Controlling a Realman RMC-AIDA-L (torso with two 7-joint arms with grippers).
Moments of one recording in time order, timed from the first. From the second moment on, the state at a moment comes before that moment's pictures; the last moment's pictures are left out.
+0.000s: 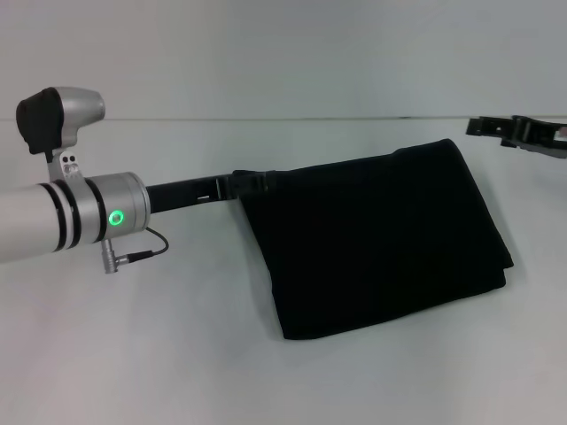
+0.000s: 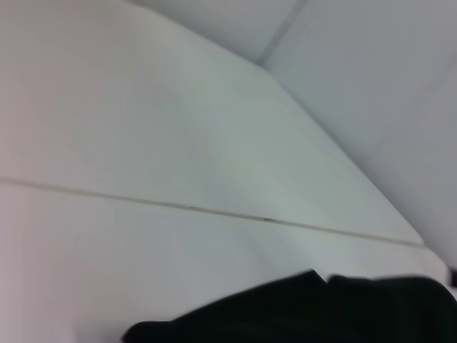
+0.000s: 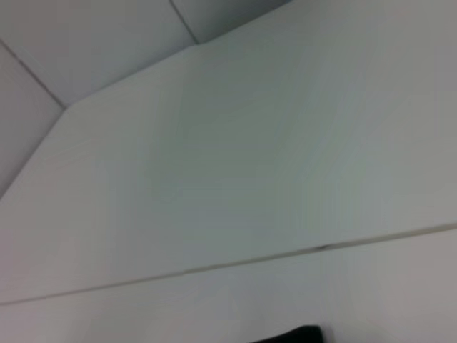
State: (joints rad) left arm -0.78 -2.14 0.47 0.46 2.16 1.06 -1.89; right arm 0.74 1.94 -0.74 -0.52 -2.07 -0.90 2.20
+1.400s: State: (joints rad) left arm -0.92 -2.16 0.47 0.25 2.16 0.71 -2.13; right arm 0.76 1.92 -0.71 -0.57 -2.08 -1.05 2.06
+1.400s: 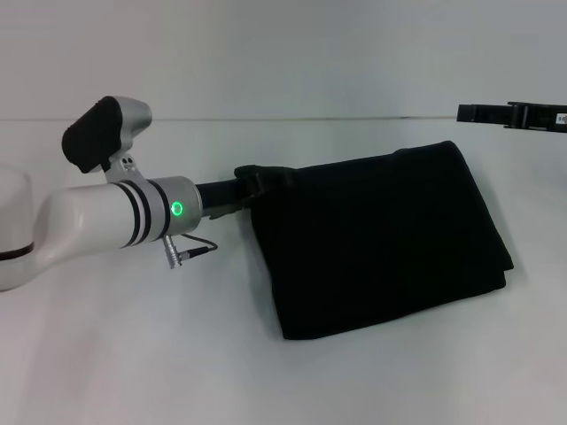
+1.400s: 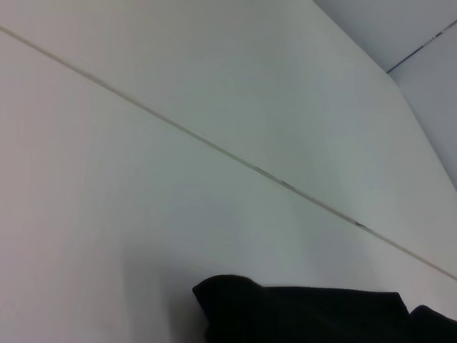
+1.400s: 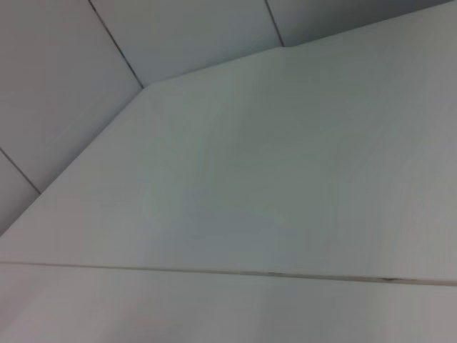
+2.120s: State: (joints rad) left arm -0.92 -2.16 0.48 0.26 2.16 0.68 -2.08; right arm 0.75 1.93 -0.74 -0.56 -2.08 -1.04 2.06
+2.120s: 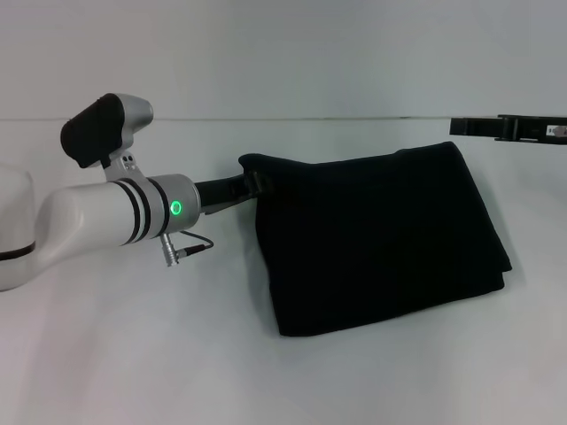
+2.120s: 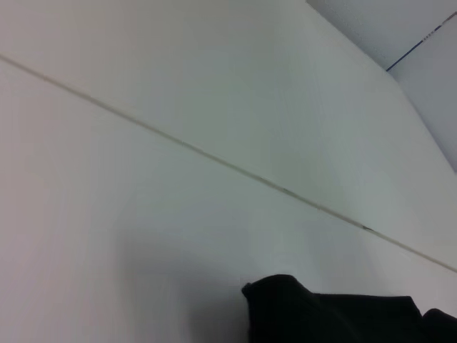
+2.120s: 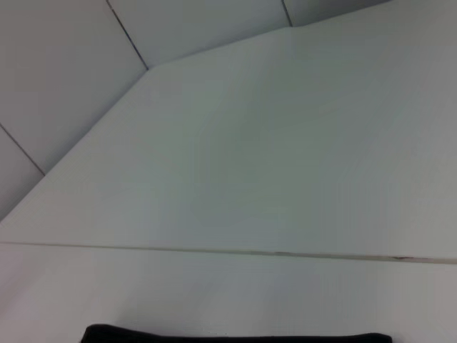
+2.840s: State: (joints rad) left arm -0.98 -2.14 0.53 0.27 2.16 0.71 -2.07; right arm 0.75 1.94 -0.74 -0.56 -2.08 -1.04 2.05
